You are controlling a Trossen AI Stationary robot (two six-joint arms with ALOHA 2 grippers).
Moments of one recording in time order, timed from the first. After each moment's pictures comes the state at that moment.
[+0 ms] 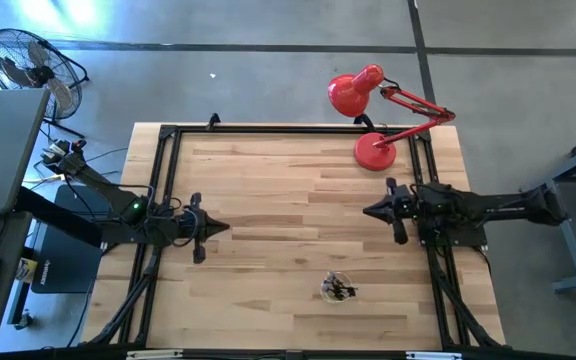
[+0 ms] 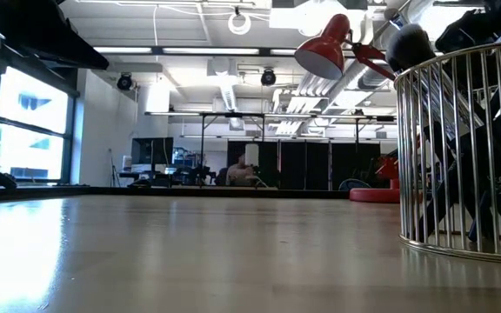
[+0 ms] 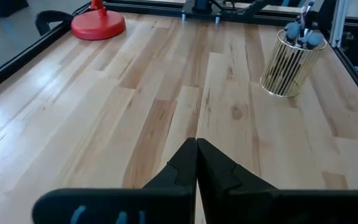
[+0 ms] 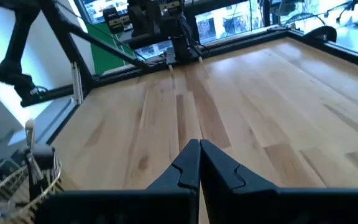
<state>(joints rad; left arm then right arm) -0.60 0.73 0.46 -0.23 -0.69 -0.40 -0.02 0.31 0.11 0.03 -0.04 0.27</state>
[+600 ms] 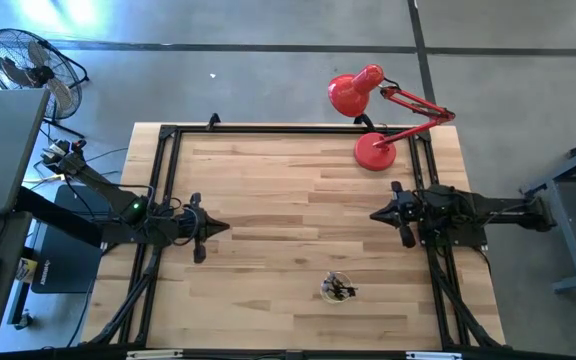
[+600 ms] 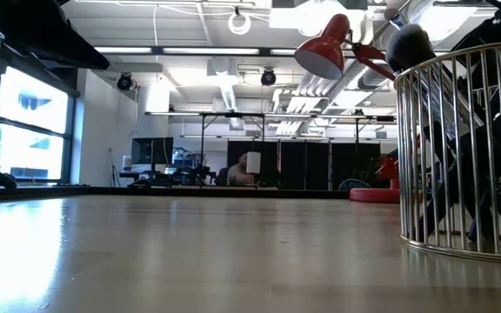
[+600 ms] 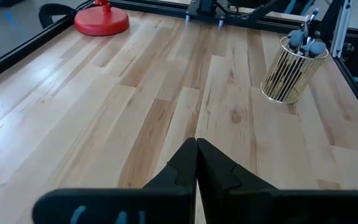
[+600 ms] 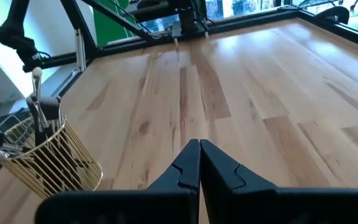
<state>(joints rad) -0.60 0.73 0.46 -0.23 -0.69 -0.46 -0.02 0.09 0.10 -0.26 -0.08 0.20</state>
